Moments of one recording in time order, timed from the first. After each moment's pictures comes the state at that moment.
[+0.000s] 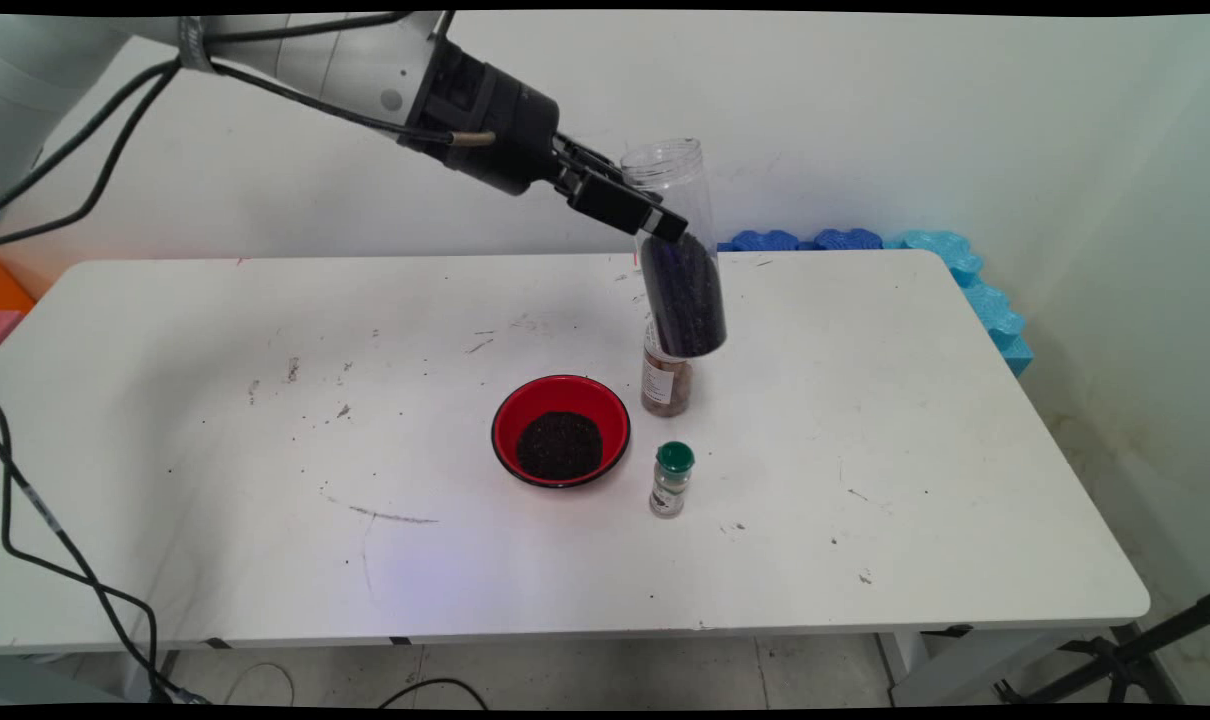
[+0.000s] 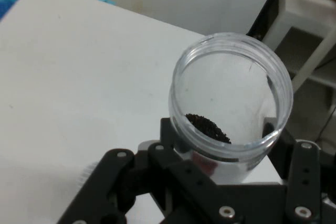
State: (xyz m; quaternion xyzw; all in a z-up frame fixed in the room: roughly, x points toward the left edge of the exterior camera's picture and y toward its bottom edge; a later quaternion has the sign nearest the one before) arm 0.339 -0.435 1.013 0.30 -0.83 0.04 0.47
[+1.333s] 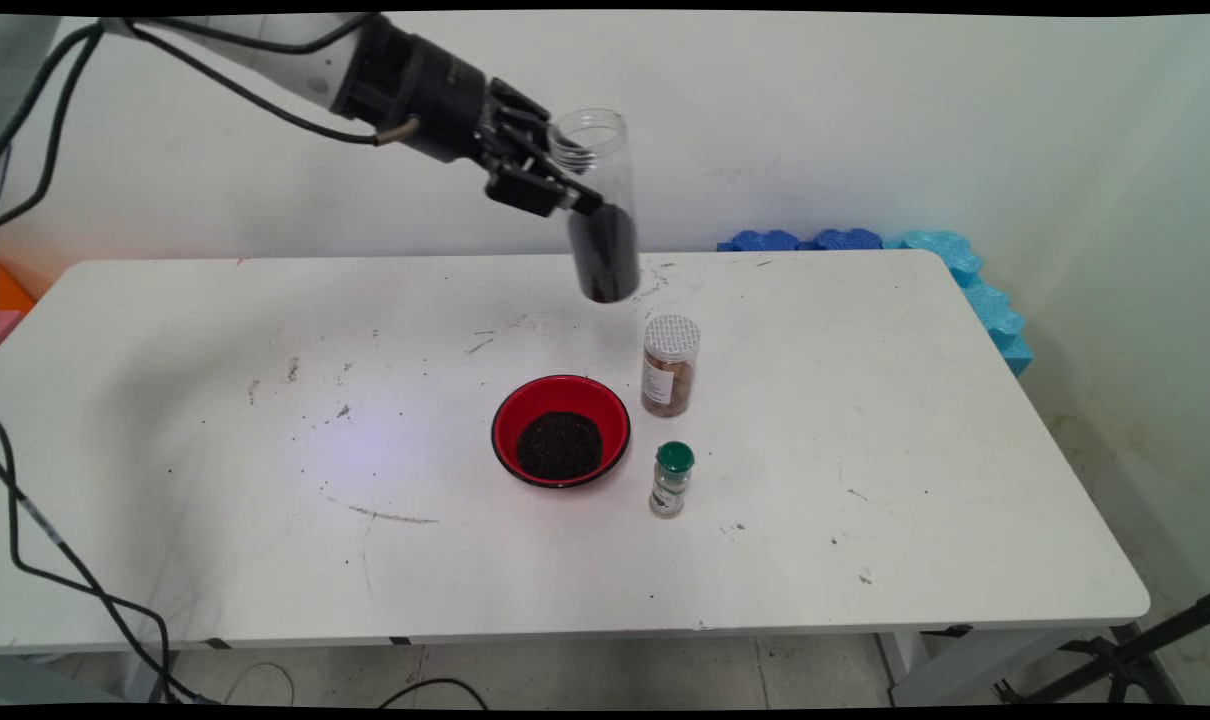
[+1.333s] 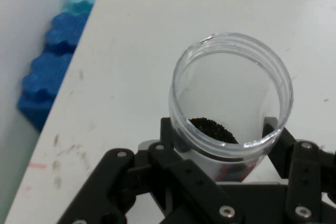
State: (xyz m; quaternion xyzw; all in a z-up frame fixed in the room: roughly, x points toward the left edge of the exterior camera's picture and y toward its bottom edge) arm 0.402 -0.441 1.019 0.22 -0.87 0.15 0.42
